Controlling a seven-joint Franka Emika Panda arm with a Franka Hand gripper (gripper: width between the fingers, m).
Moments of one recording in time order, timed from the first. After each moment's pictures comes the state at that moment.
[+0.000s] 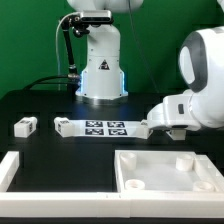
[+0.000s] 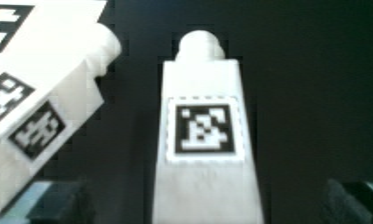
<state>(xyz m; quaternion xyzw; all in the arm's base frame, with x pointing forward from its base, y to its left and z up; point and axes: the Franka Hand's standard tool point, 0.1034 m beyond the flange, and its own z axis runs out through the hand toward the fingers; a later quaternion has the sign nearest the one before) 0.396 0.158 0.014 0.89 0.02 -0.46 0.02</state>
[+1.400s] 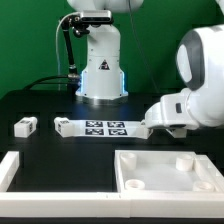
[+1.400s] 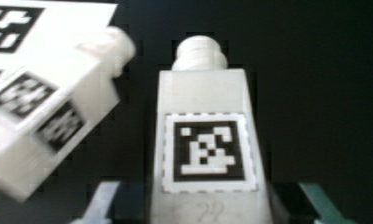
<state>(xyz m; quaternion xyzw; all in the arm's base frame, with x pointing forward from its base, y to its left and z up) 0.429 0.146 0.038 0.90 0.04 -0.44 0.00</state>
